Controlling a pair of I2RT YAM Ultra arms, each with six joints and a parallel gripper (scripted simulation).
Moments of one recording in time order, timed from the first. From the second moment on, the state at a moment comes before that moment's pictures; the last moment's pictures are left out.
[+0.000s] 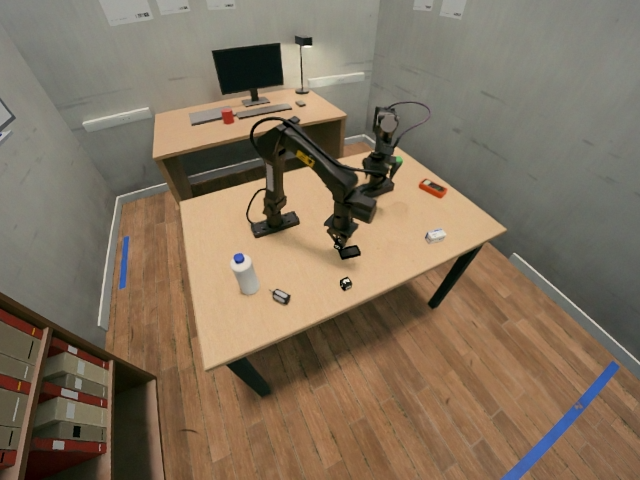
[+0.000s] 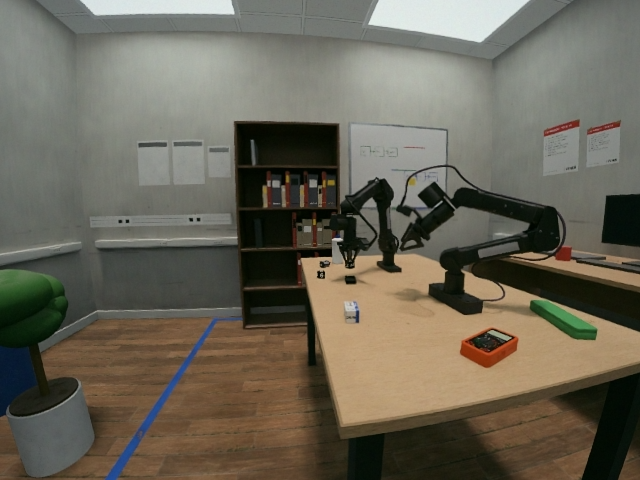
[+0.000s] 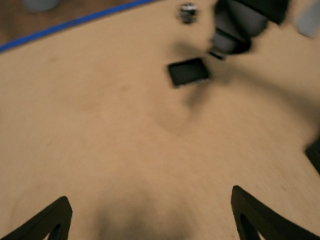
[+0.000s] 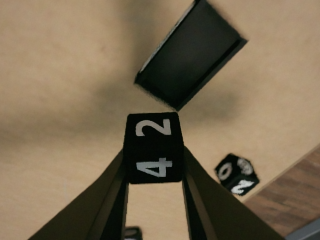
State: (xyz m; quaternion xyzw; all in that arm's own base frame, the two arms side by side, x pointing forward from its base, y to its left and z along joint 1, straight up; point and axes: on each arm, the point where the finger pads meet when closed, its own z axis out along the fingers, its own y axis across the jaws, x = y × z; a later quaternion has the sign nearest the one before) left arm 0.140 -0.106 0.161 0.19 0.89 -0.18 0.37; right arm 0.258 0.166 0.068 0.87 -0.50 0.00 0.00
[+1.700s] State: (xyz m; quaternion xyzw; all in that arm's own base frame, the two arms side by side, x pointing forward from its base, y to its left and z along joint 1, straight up) left arm 0.099 -0.145 0.191 0.26 0.86 -0.15 0.42; right arm 0.265 0.226 0.066 0.67 -0.74 0.01 0.00
